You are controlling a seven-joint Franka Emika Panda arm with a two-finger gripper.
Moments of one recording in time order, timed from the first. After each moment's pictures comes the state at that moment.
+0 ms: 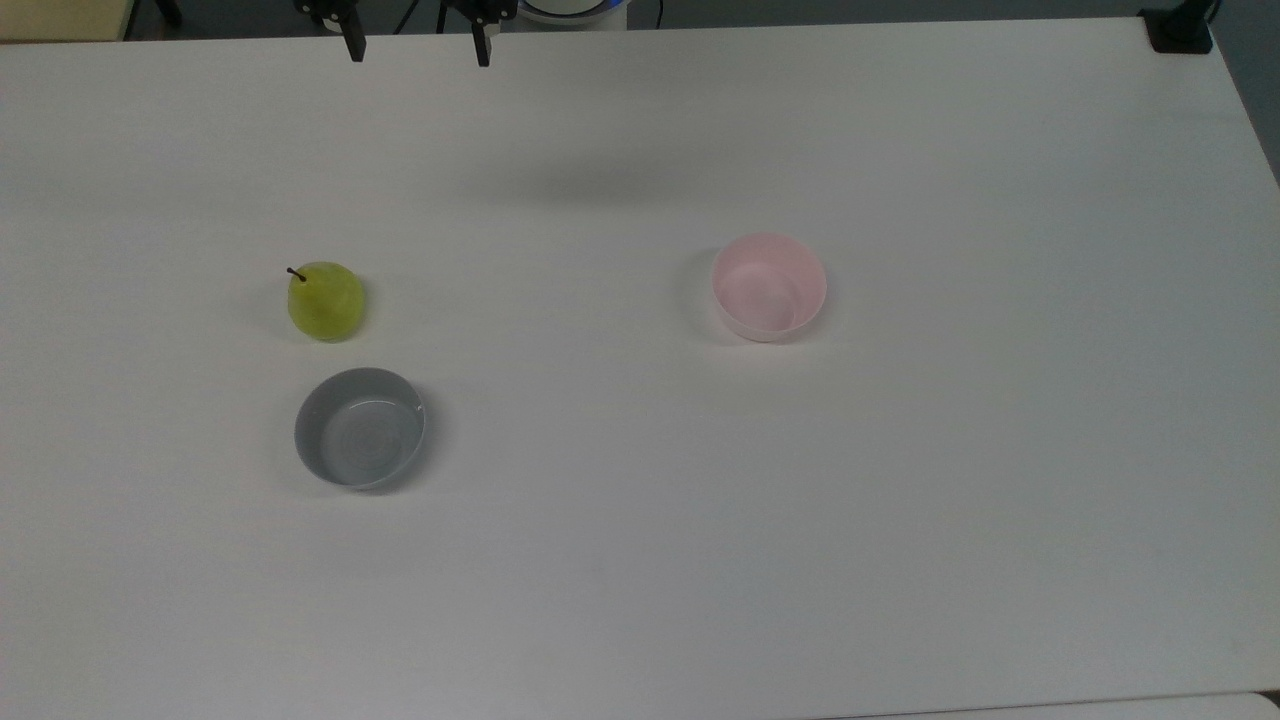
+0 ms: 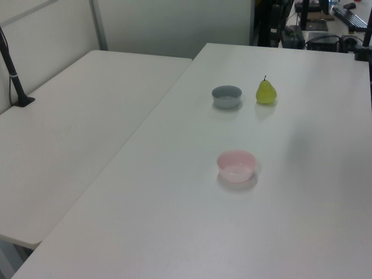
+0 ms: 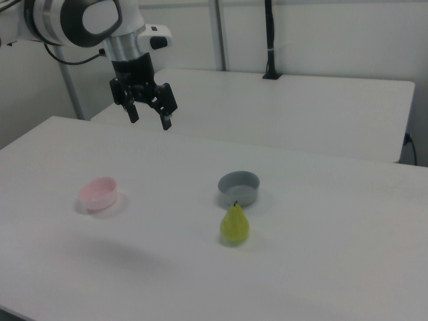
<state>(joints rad) 0.04 -0.01 -0.13 -1.63 0.00 1.71 -0.07</state>
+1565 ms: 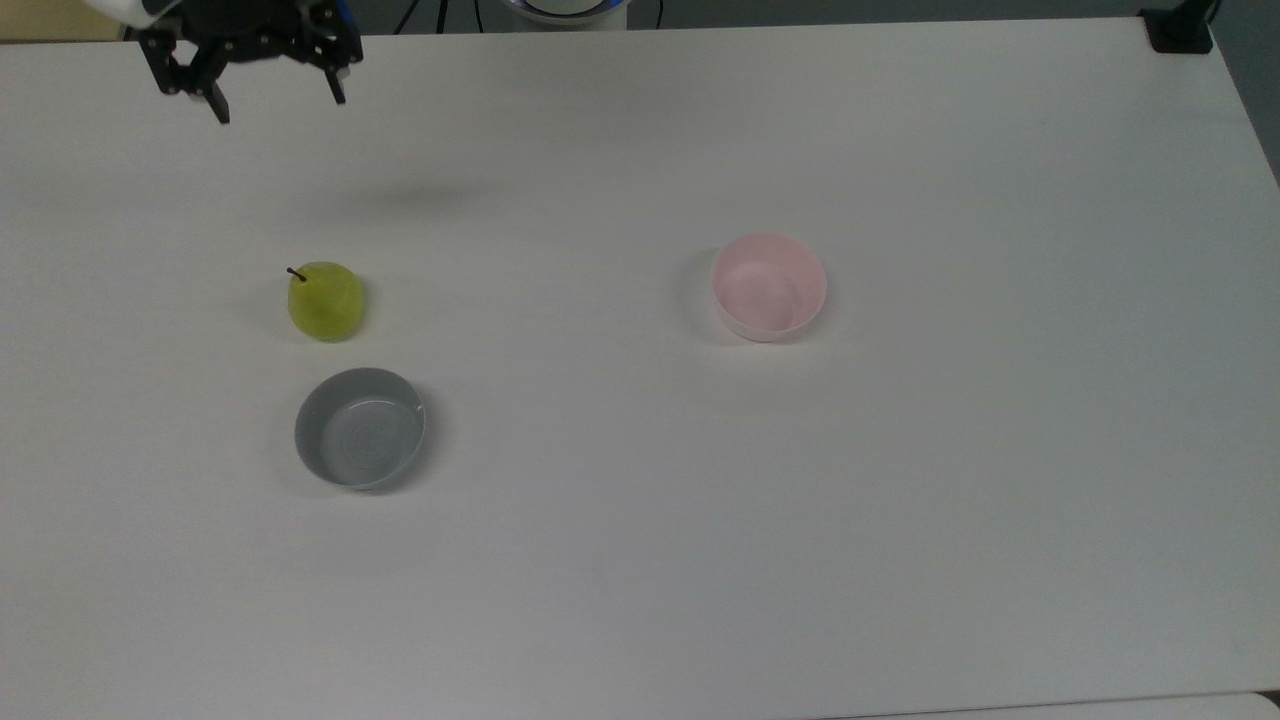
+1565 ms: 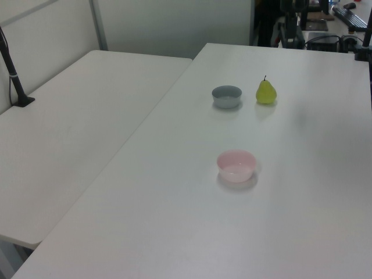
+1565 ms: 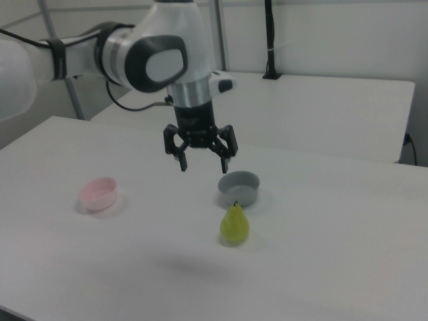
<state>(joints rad) -0.17 0.09 -0.14 -1.69 -0.02 1.79 -0.57</state>
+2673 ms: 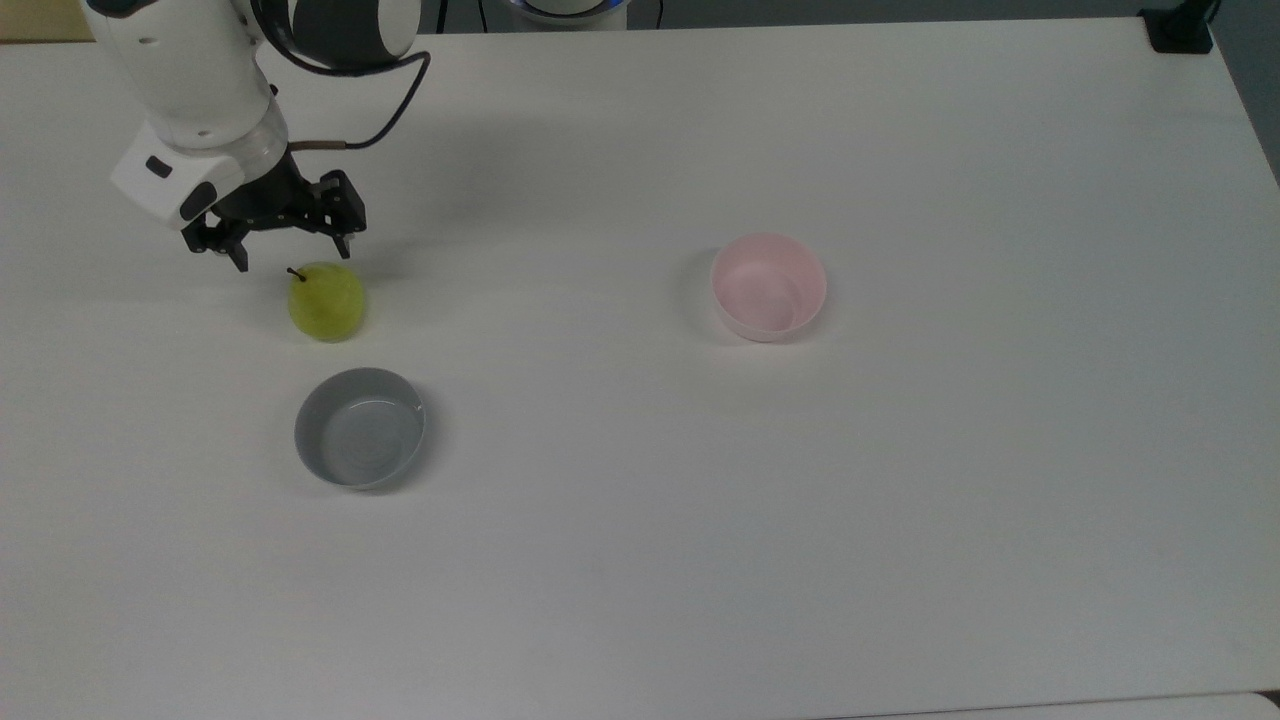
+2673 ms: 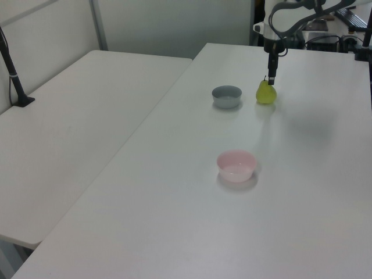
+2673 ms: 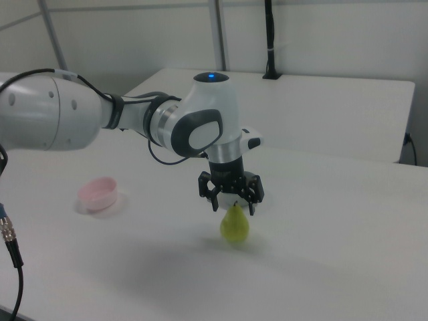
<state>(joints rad) -0.19 0.34 -0.14 -1.75 0.01 2.11 -0.53</state>
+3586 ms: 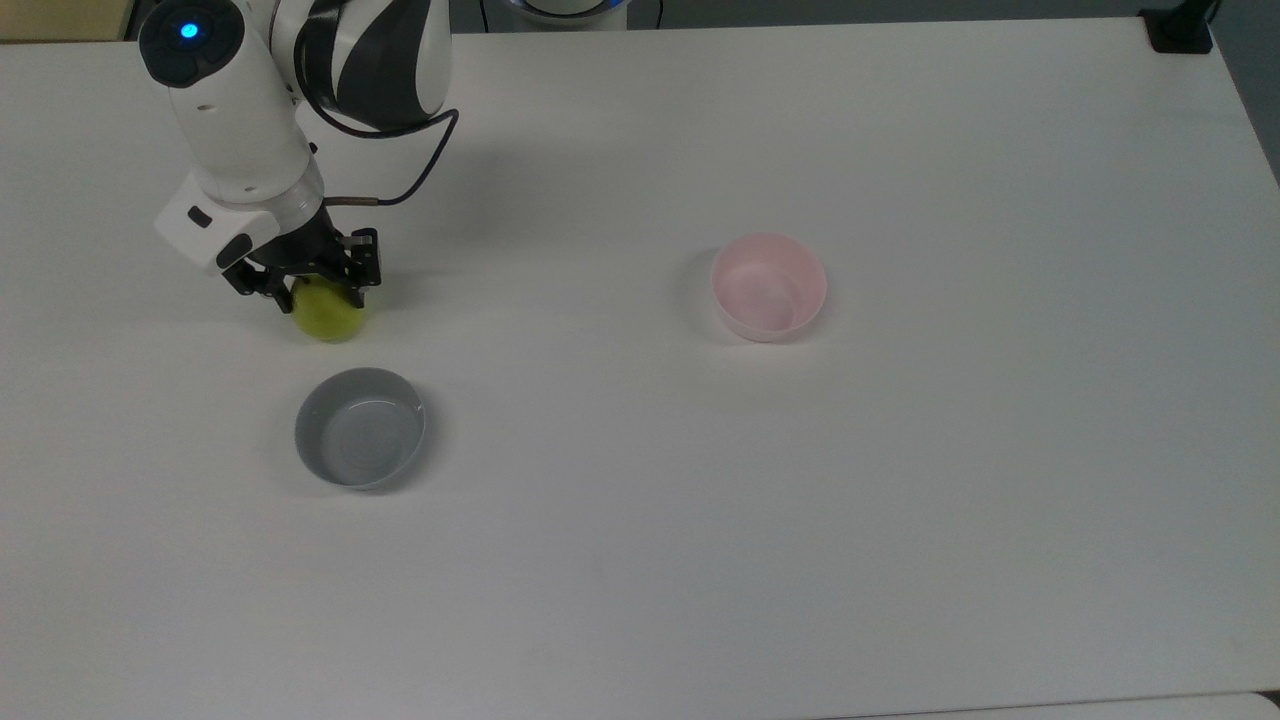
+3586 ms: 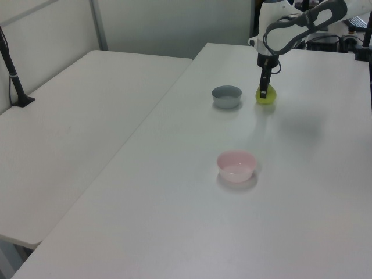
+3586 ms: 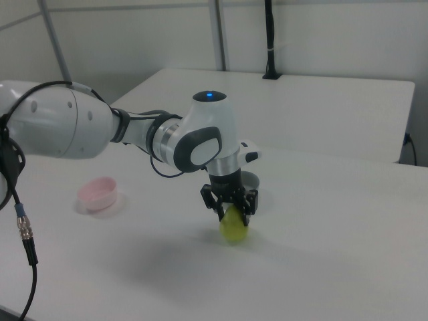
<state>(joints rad) -0.18 0.41 -0.12 -1.77 0.01 2.23 -0.44</state>
